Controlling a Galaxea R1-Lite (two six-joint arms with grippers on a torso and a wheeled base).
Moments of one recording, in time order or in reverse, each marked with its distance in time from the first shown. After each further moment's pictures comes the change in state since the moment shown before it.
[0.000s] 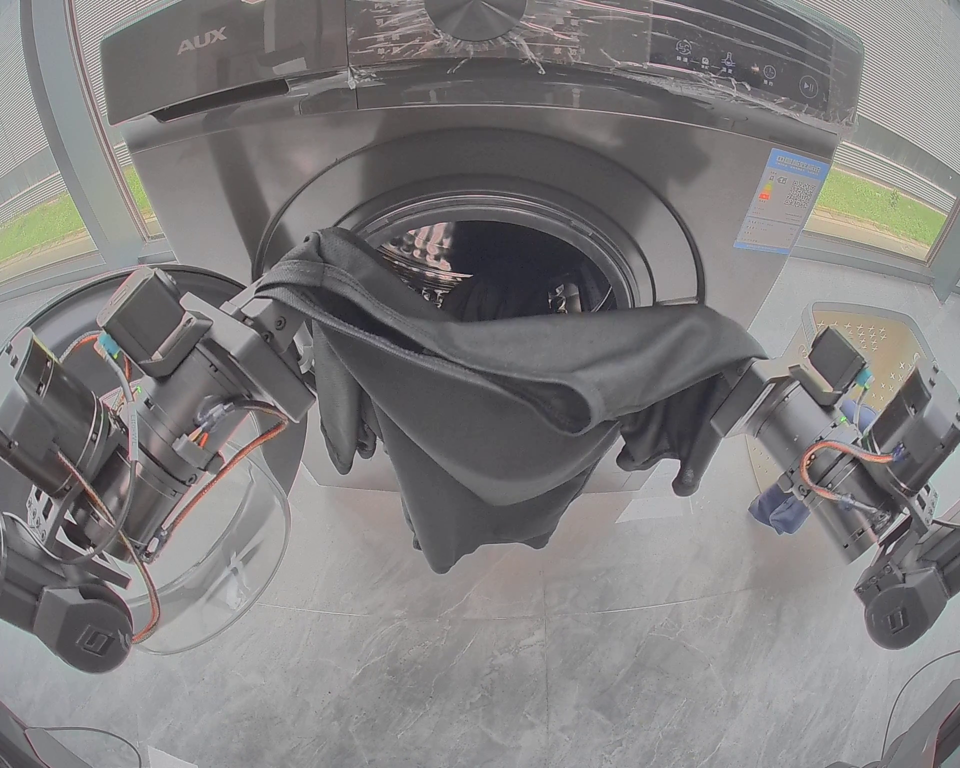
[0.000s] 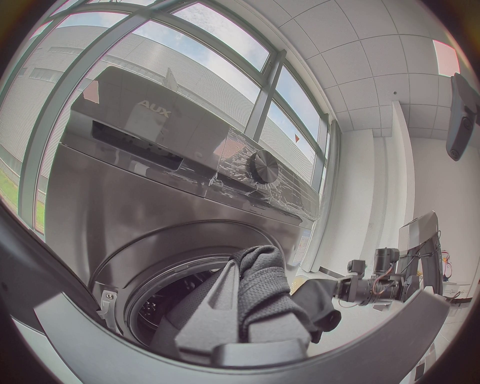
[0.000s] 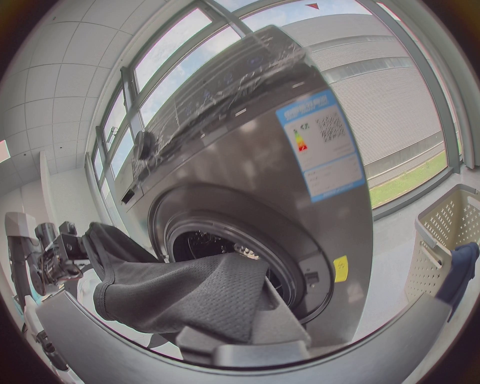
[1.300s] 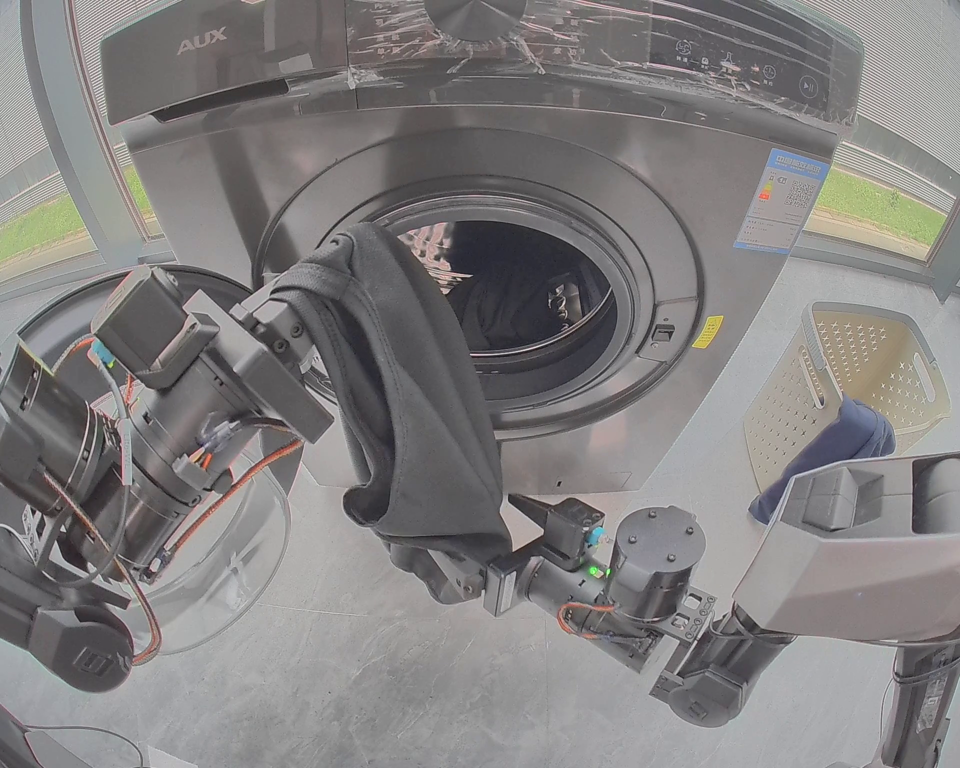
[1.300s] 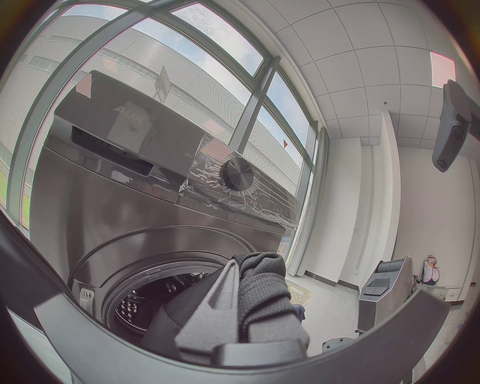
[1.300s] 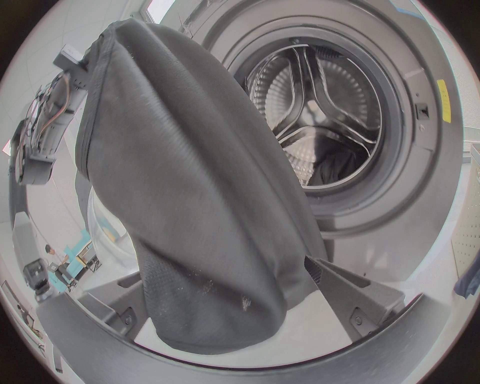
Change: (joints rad) left arm -0.082 -0.023 0.006 -0.005 -0.013 0.001; right arm 0.265 0.547 -0.194 0.001 0.015 -0.036
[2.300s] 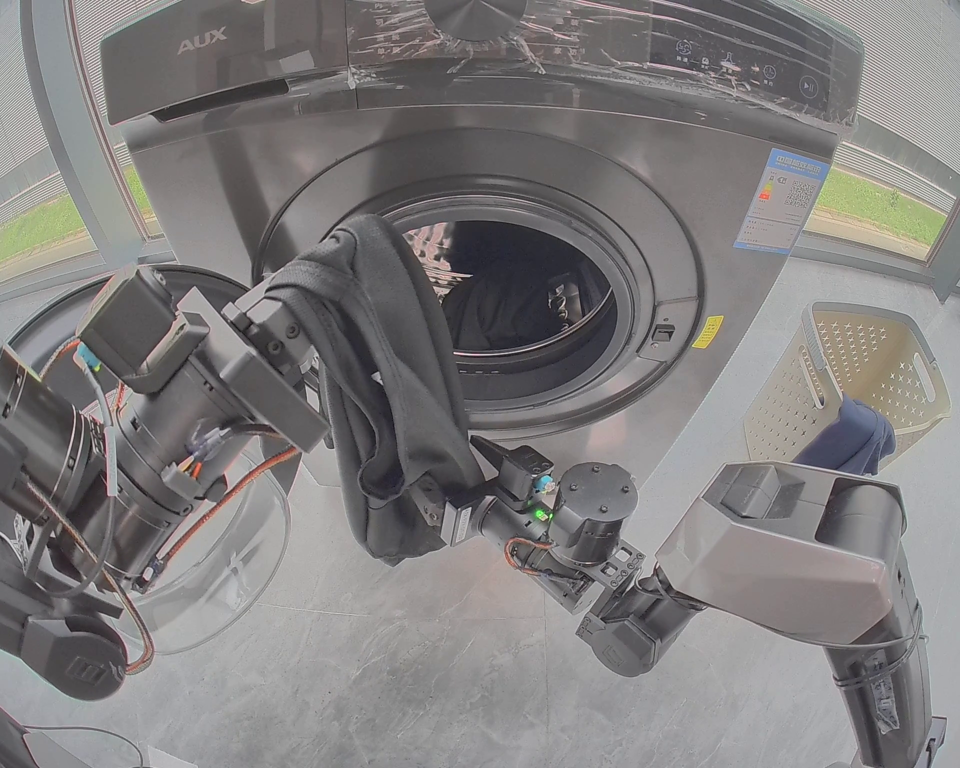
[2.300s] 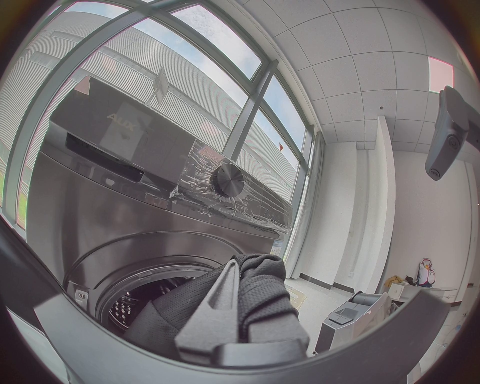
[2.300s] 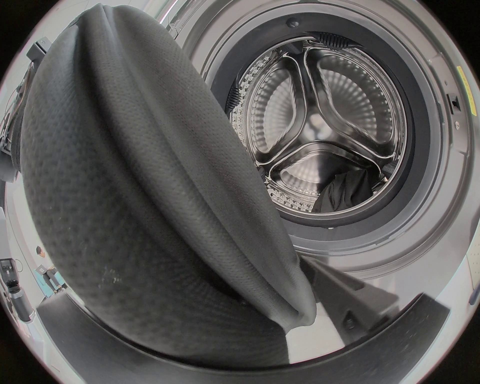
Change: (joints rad) left arm -0.031 -0.025 0.008 0.000 -0.001 0.000; right arm -0.068 0.217 -0.422 0.036 0.044 -0.035
